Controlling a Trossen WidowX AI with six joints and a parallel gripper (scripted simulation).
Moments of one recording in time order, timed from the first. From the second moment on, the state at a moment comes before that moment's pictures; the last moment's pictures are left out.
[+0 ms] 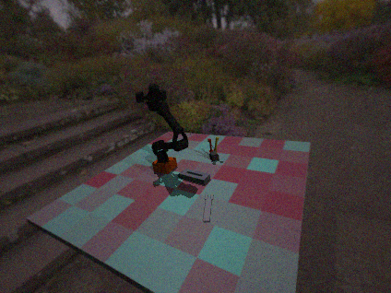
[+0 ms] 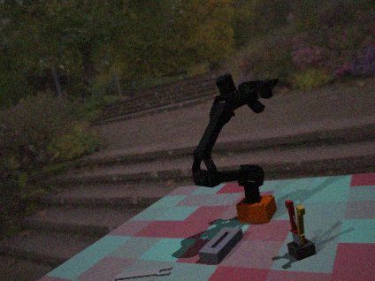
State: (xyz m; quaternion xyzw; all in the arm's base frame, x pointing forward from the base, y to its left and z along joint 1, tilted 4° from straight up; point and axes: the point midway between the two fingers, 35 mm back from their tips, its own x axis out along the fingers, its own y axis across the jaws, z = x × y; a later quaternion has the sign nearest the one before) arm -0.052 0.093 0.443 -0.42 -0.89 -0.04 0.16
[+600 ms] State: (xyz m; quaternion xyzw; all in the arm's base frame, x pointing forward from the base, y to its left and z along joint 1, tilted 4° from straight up) arm -0.030 0.150 0.439 -0.64 -0.70 -0.32 -0.10
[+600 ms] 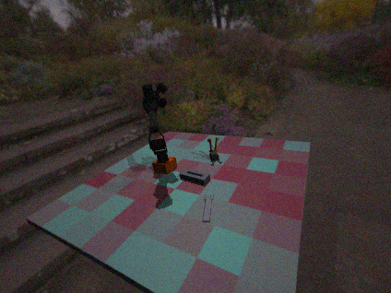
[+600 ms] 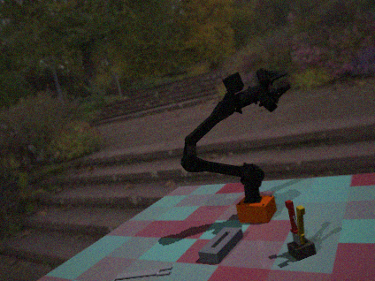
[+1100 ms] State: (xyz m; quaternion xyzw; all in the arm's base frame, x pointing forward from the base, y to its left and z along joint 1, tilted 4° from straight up) arm 0.052 0.199 0.421 -0.67 -0.39 -0.43 -0.46
